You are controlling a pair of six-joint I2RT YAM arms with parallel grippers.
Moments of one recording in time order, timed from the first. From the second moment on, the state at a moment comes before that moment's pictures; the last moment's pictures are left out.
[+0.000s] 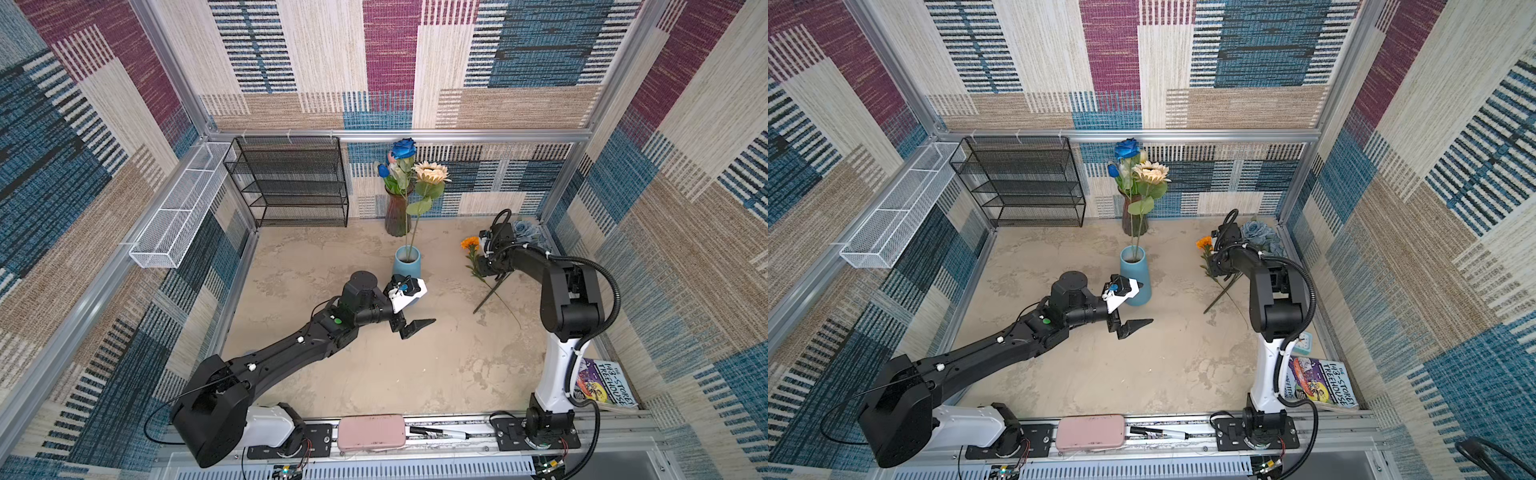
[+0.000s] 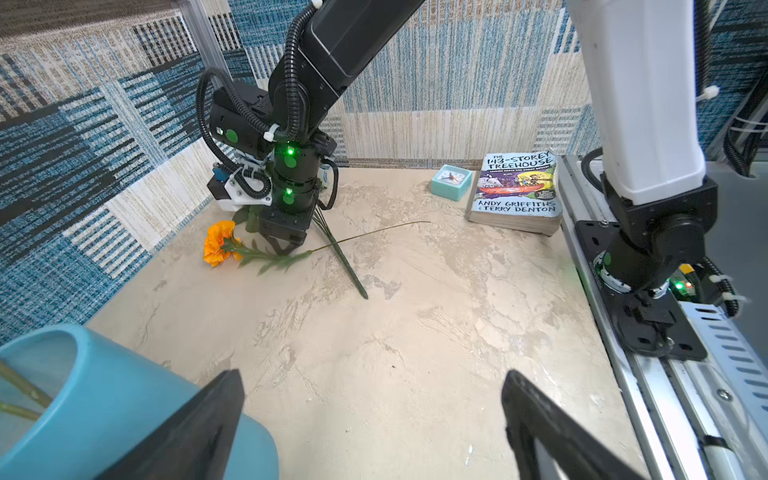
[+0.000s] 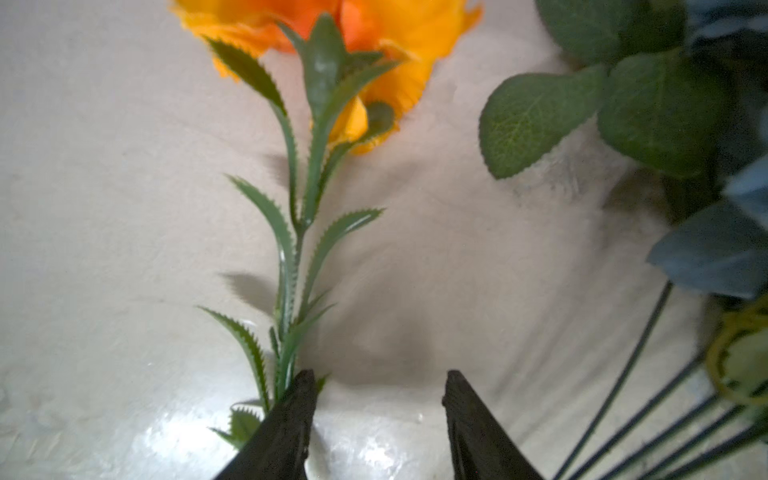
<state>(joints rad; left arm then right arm) -0.73 1.34 0.82 0.23 0.53 0.31 0.04 2.06 1.46 -0.49 0.02 -0.15</state>
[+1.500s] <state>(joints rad) -0.73 1.37 0.88 0.21 0.53 0.32 0.06 2.10 1.55 -0.73 -0.13 -0.26</state>
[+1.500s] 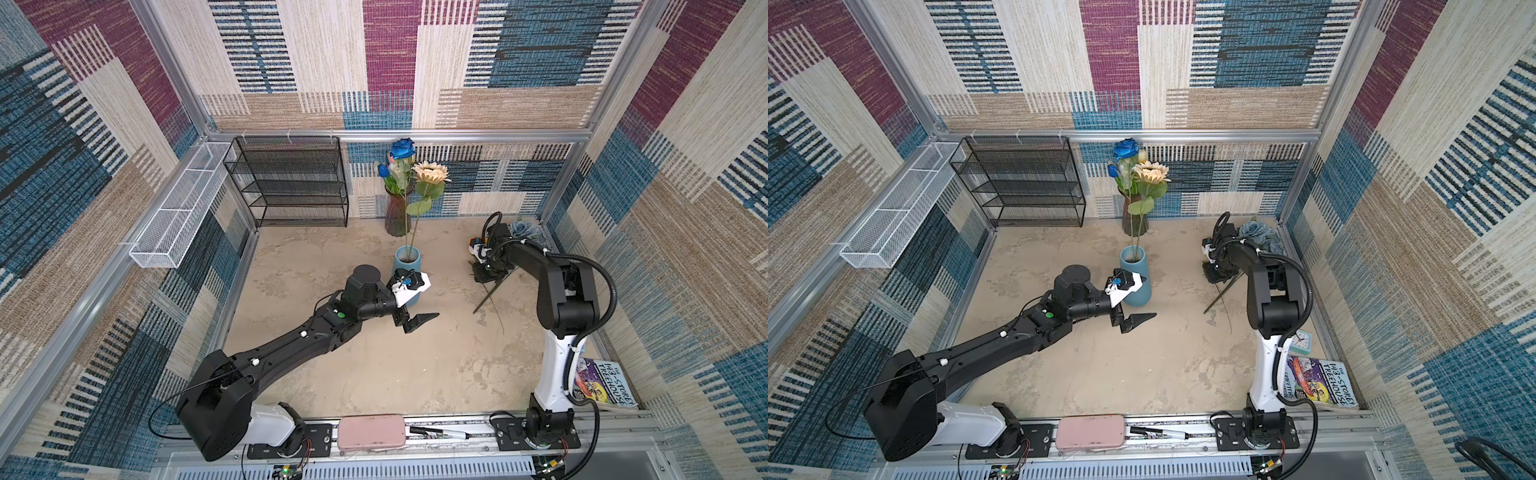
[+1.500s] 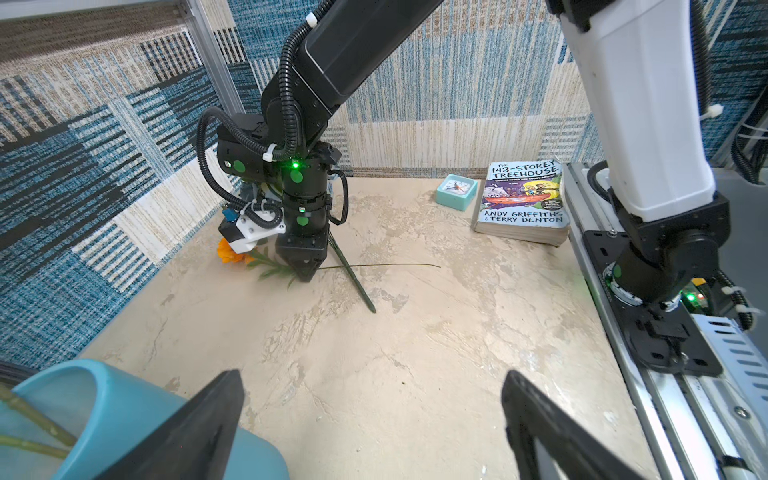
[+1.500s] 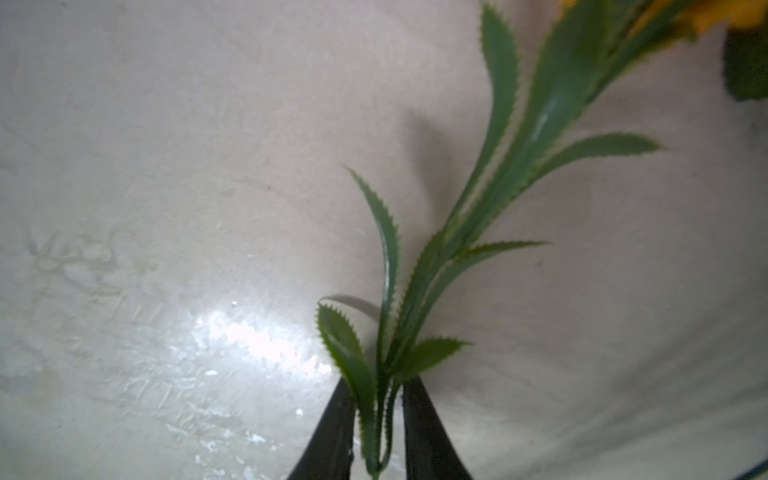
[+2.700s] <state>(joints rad) -0.44 1.12 0.55 0.74 0.35 -0.14 0.36 1.19 0.96 0.80 -0.53 0.14</state>
